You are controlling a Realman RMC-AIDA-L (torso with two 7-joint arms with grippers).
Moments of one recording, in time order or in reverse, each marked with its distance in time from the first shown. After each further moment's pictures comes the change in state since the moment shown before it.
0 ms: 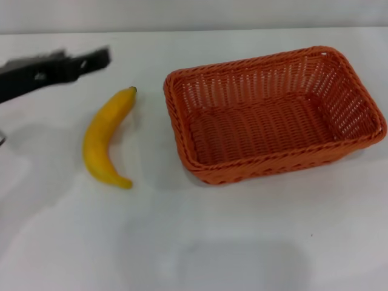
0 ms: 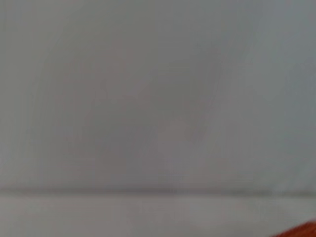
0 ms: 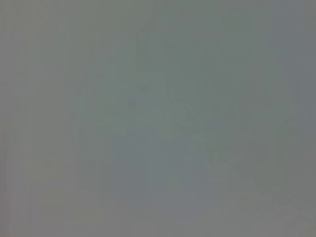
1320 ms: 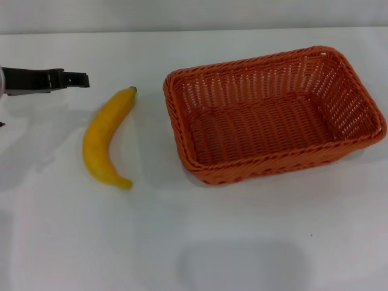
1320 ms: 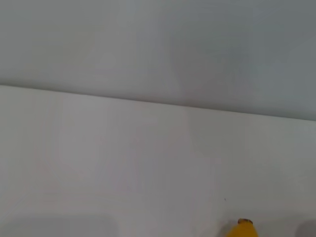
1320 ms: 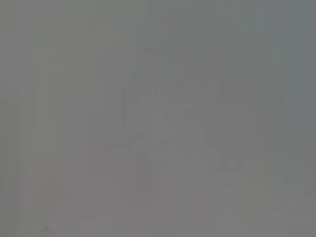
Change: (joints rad) left arm -0.434 -0.001 -0.230 -0.467 0.341 -0.137 -0.118; right arm -0.011 0.021 -0.006 -0.012 -0.033 -0.011 0.015
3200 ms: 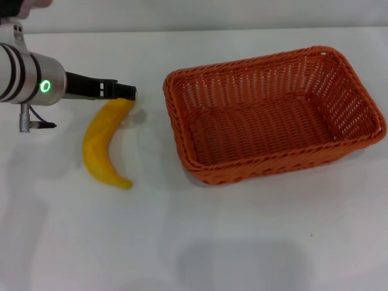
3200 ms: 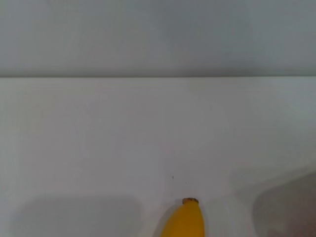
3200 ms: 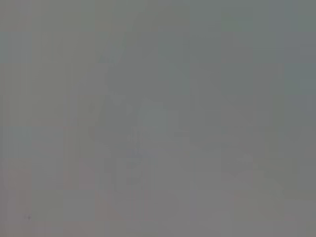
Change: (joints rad) left arm -0.090 -0.003 0.230 -0.045 0.102 0.028 -0.162; right arm 0.007 -0.006 -0.005 -0.005 -0.001 -0.048 -0.025
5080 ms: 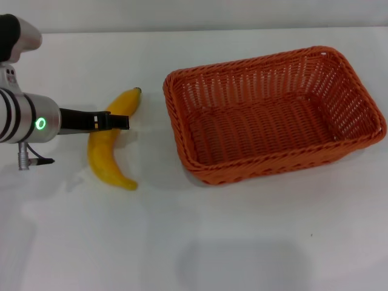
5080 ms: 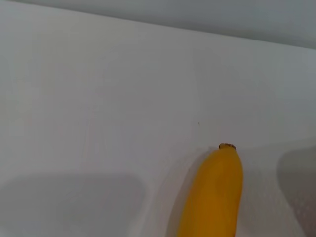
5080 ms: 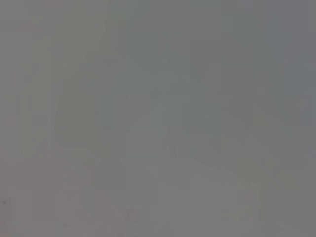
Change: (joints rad) left arm 0.120 -0.004 0.058 -0.020 -0.038 0.070 -0.047; right arm 0.013 -0.002 0.000 -0.001 -0.011 -0.074 0.001
